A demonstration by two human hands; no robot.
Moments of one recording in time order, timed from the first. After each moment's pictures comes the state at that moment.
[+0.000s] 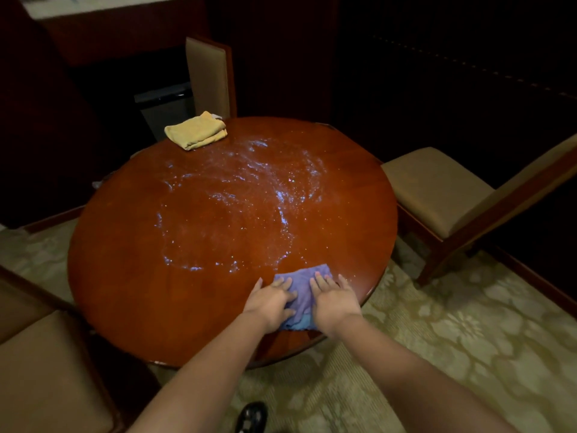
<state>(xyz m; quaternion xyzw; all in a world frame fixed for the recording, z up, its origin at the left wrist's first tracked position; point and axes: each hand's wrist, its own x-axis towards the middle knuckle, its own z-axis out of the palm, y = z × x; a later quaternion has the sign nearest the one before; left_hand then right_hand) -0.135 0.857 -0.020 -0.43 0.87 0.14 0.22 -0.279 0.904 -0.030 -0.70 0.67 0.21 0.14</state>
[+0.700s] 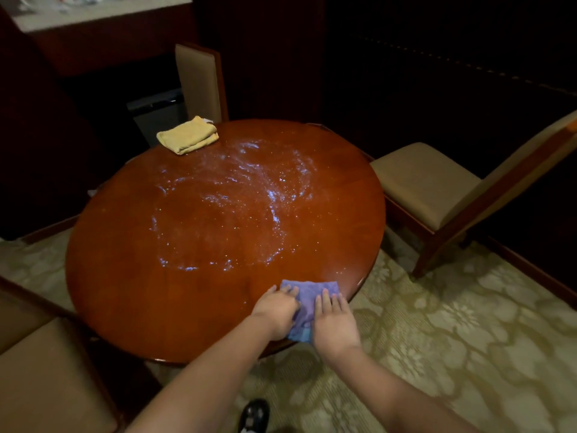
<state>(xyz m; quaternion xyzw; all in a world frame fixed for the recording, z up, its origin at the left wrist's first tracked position) -0.158 0.884 -0.015 -0.36 0.90 0.10 0.24 -0.266 0.963 -0.031 -0.67 0.70 0.20 0.12</state>
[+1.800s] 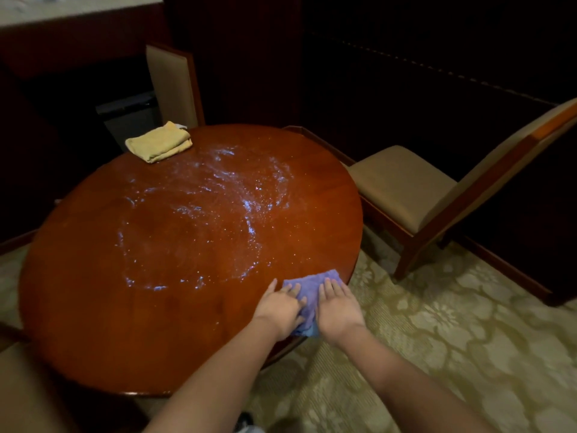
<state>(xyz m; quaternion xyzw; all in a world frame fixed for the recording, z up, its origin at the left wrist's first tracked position) -0.215 0.872 -0.010 -0.33 0.91 0.06 0.24 -0.339 0.929 -0.034 -0.66 0.71 0.20 0.11</state>
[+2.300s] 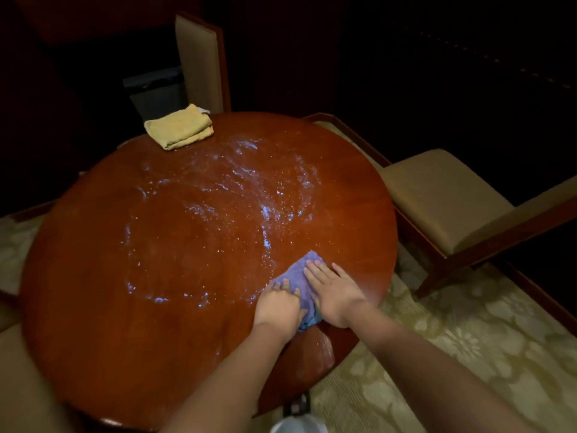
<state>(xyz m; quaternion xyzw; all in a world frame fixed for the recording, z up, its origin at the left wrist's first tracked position) -0.225 0.805 -0.021 -0.46 0.85 0.03 0.23 -0.365 0.809 -0.038 -0.77 0.60 0.20 0.14</state>
